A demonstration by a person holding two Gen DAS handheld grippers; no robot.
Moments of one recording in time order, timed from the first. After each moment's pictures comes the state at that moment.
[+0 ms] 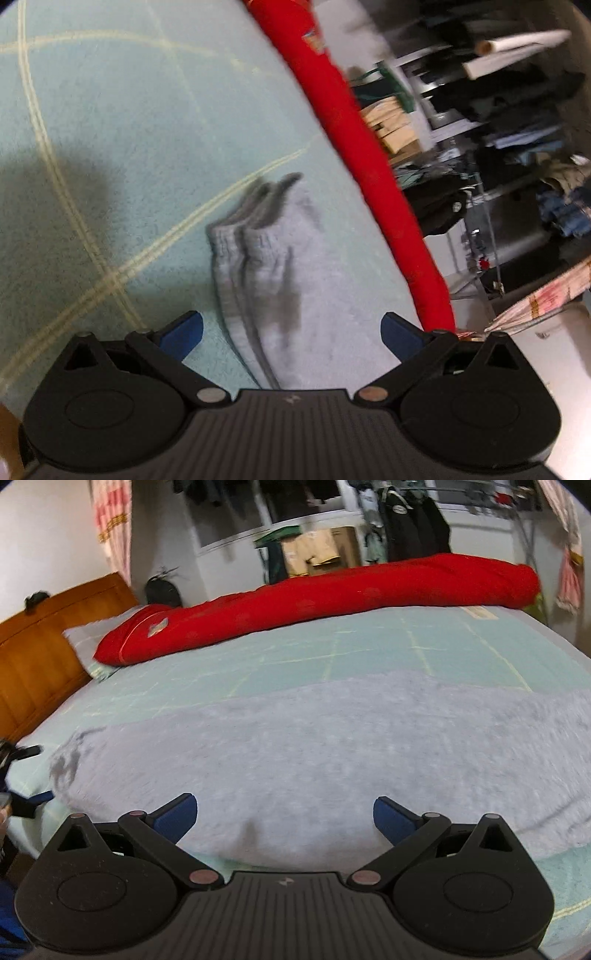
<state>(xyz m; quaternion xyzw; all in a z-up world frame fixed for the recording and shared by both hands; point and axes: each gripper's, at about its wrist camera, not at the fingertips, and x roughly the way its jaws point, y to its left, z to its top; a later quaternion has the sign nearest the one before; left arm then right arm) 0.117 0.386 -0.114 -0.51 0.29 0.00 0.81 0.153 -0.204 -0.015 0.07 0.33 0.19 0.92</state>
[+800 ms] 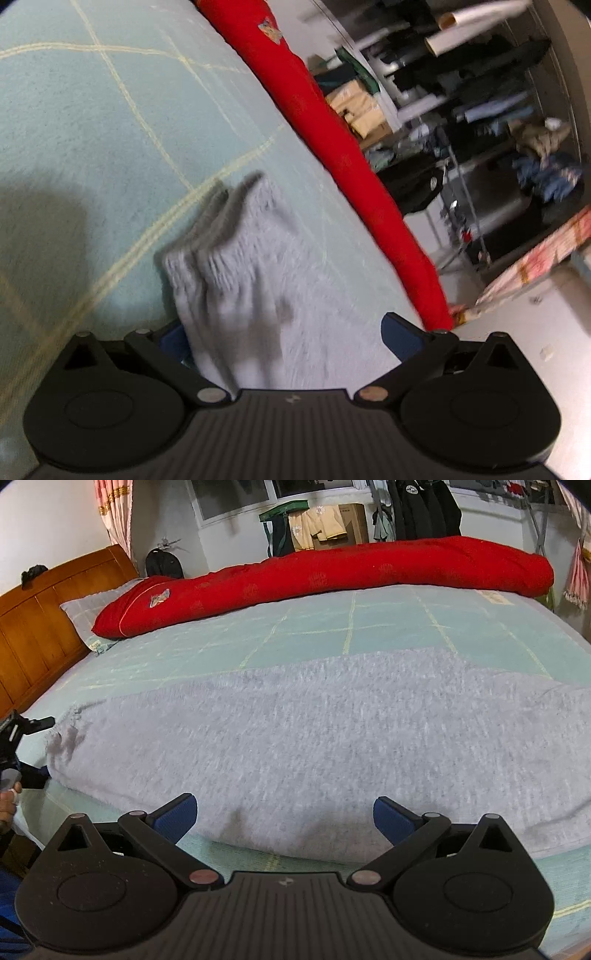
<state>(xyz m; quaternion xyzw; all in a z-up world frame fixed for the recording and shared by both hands) 0.153 0.384 -0.121 -0.47 0.26 -0.05 0.84 0.161 -0.174 -0.024 0.06 0.36 0.19 0.91</state>
